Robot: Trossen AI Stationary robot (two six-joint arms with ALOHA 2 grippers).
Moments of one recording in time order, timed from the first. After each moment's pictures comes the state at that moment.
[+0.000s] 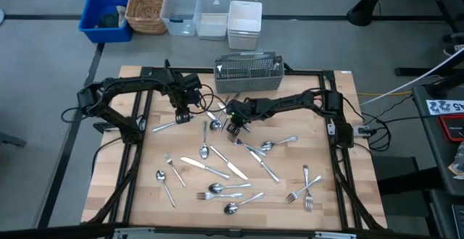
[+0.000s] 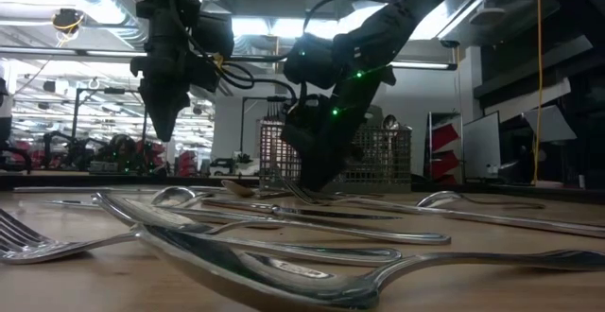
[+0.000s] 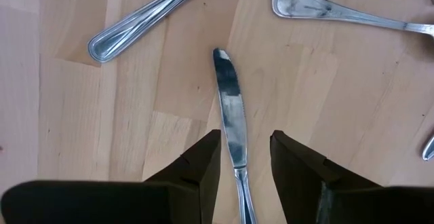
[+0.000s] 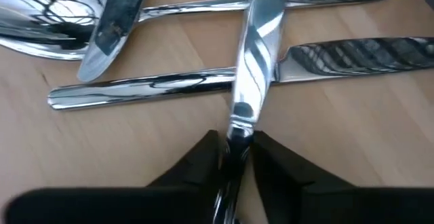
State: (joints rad) left arm 0.48 1.47 1.03 -1.06 0.02 0.24; right arm -0.17 2.09 1.35 -0.35 0.17 0.31
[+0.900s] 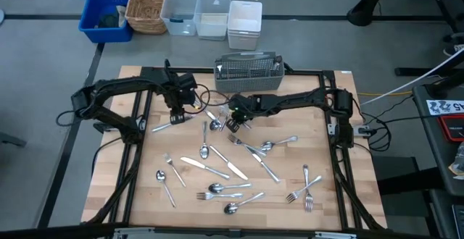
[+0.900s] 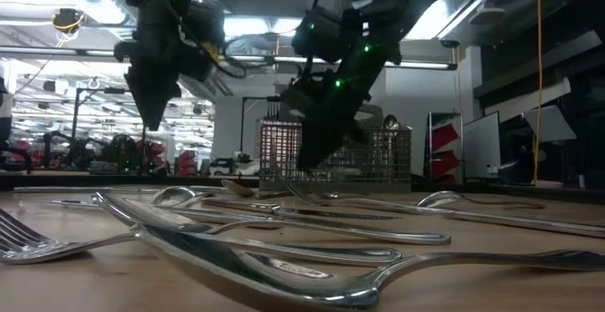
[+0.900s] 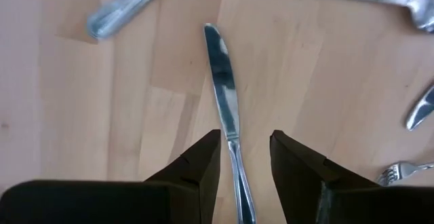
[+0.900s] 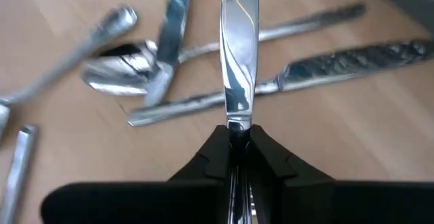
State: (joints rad) left arm 0.48 1.38 1.03 -1.14 0.02 0.26; right arm -0.17 1.97 1.35 -0.36 0.09 0.45
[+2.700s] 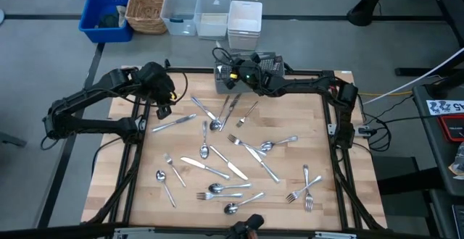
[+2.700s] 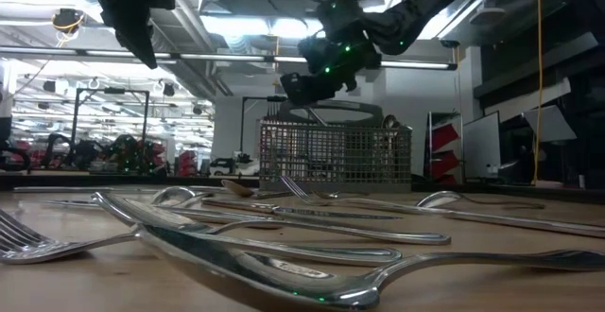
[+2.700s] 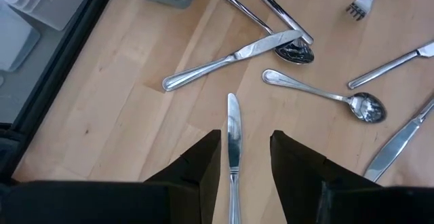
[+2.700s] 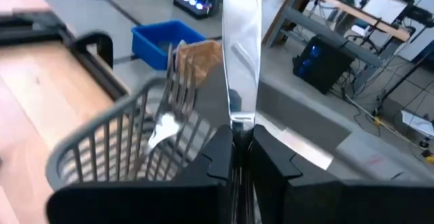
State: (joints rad) left arm 0.52 0.94 1.03 -1.12 0.02 0.12; right arm -0.38 1.95 1.35 0.26 0.53 -0.14
